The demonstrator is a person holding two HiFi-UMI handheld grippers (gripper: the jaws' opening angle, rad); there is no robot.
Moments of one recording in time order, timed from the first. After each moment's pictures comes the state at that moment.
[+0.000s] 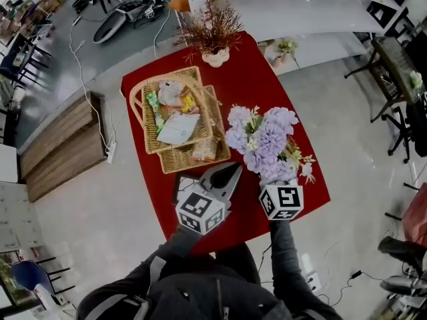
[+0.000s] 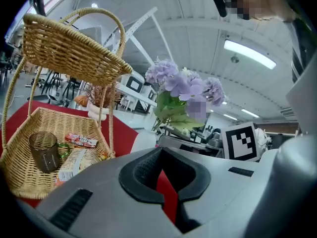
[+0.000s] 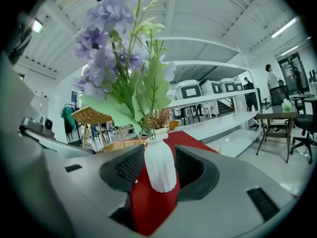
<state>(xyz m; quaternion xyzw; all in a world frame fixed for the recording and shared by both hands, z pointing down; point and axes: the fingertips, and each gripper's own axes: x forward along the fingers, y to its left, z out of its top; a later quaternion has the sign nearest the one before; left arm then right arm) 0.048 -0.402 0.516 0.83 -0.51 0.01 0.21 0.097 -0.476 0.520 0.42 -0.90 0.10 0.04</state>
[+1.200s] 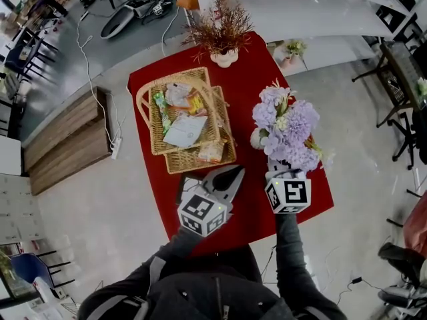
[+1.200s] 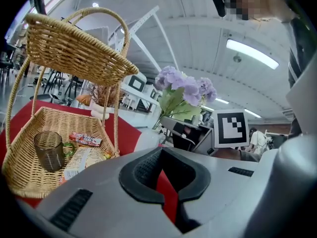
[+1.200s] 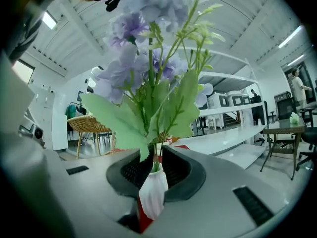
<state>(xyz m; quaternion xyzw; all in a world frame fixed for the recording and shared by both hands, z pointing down) 0.039 -0.400 0.519 0.83 -0.52 0.01 0.22 0.078 -0.505 0.479 0.40 -0.91 0.03 0.01</state>
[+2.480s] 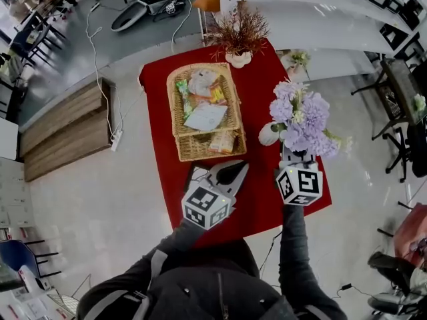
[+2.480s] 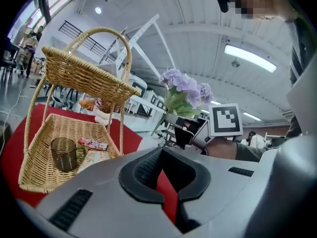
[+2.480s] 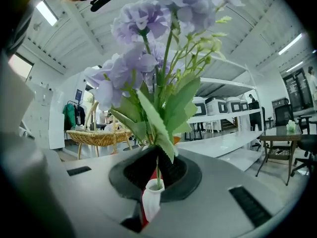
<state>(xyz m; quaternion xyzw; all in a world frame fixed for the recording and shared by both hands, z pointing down) 0.027 -0.374 0.495 0.83 -0.52 -0.01 0.20 0.083 -0.500 0.439 0.42 -0.91 0.02 0.01</state>
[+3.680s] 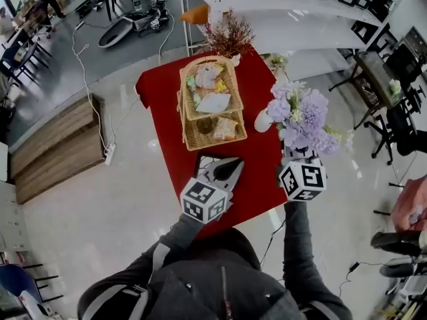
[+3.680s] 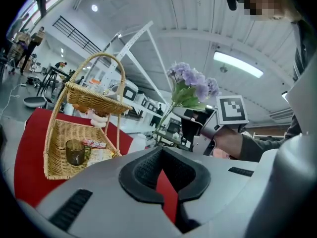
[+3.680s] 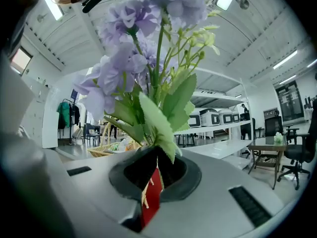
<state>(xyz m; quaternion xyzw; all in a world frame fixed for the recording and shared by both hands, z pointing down) 0.013 -0.293 0.465 0.86 -0.48 -0.02 0.19 0.091 -0.404 0.371 0.46 -0.89 -0.01 0.00</state>
